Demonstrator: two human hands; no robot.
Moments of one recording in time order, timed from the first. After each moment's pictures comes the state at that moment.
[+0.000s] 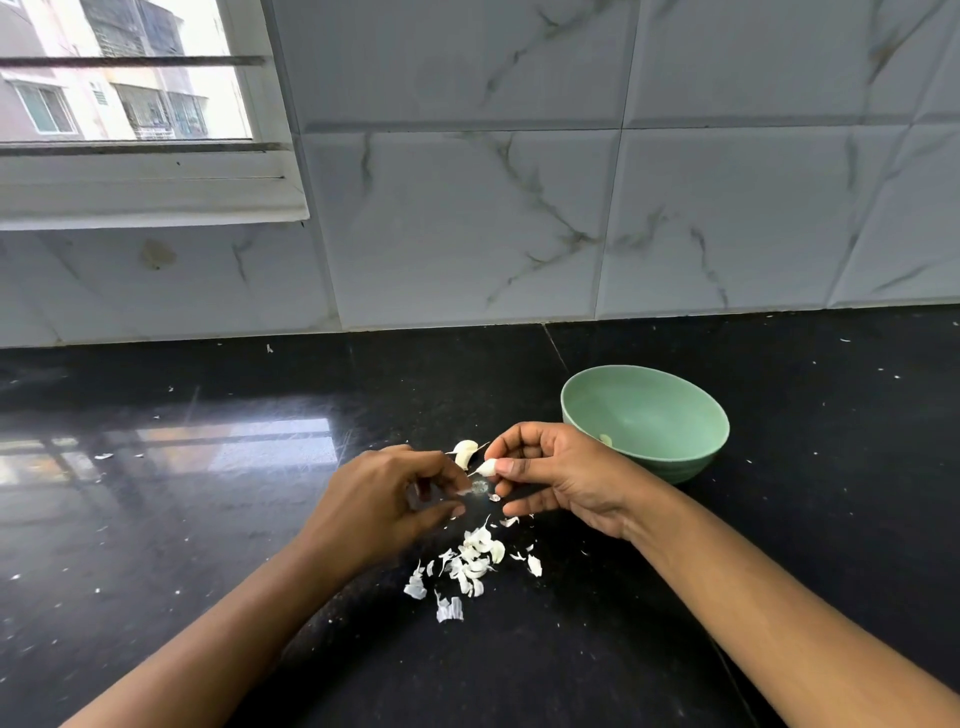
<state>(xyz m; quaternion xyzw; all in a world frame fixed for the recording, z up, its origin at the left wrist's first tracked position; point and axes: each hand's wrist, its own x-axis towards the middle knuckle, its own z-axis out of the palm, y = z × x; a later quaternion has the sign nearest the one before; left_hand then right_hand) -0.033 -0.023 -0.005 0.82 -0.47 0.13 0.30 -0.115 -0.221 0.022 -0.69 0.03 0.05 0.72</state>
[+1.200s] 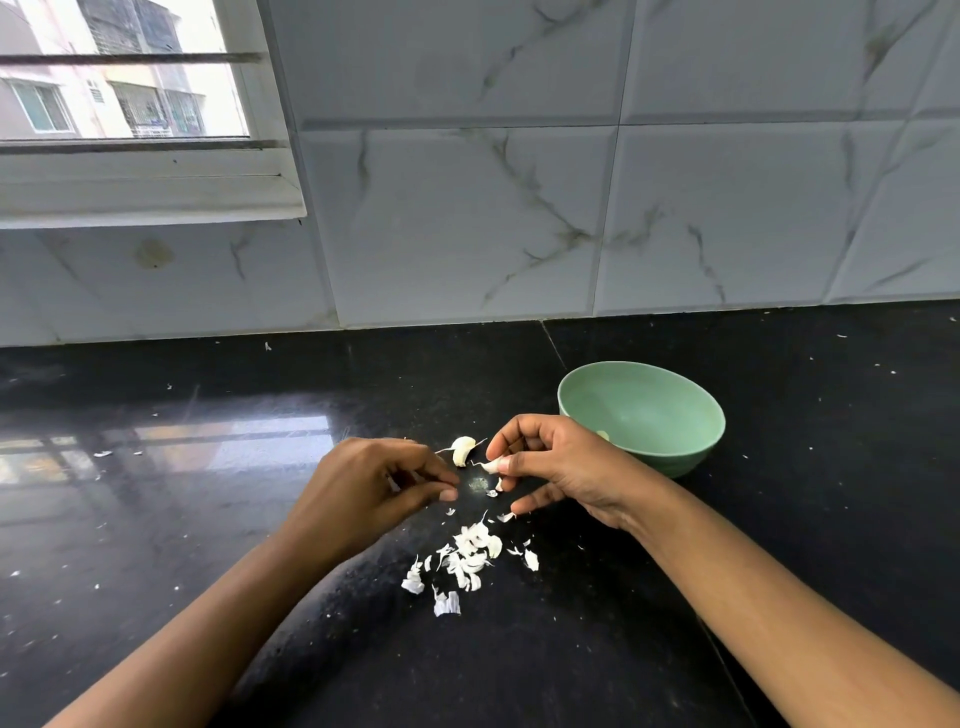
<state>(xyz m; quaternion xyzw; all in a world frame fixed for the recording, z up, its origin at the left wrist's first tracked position) -0.037 -0.017 0.009 0.81 -0.47 0.11 0.34 -0.114 -0.223 0.021 -0.74 0.03 0.03 0.67</state>
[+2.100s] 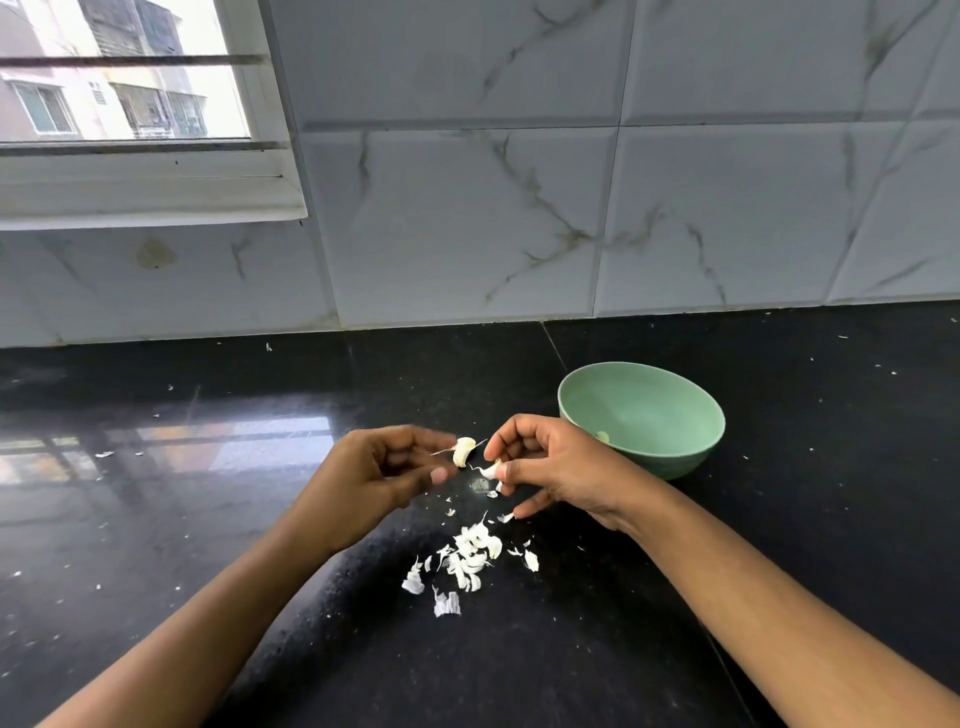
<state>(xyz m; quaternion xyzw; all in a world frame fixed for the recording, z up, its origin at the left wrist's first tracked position) -0.038 -0.022 0.013 0.77 -0.36 -0.10 0.52 -0.115 -0.222 0.020 -0.77 0.02 0.02 0.64</state>
